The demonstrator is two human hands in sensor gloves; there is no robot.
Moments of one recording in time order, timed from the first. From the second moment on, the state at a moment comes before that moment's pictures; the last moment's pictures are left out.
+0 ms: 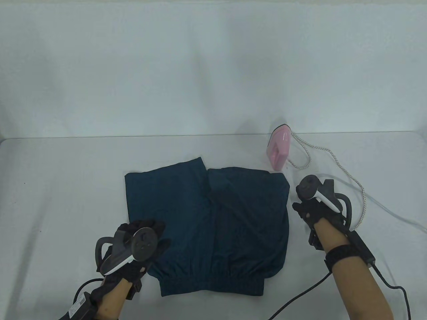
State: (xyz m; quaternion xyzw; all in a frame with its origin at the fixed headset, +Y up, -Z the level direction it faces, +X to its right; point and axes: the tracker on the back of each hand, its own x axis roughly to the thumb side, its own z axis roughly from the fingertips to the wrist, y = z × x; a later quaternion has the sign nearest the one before) left_hand -0.215 -0.662 -0.303 0.00 -0.11 0.03 0.99; right_hand 0.265 -0.721 -0.449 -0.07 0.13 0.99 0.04
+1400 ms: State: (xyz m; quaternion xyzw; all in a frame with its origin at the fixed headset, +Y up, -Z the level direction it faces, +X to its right) left_hand -0.203 -0.656 -0.297 0.02 -0.13 0.02 0.99; right_hand 0.263 -0.718 -0.462 -0.08 0.18 0.98 0.08
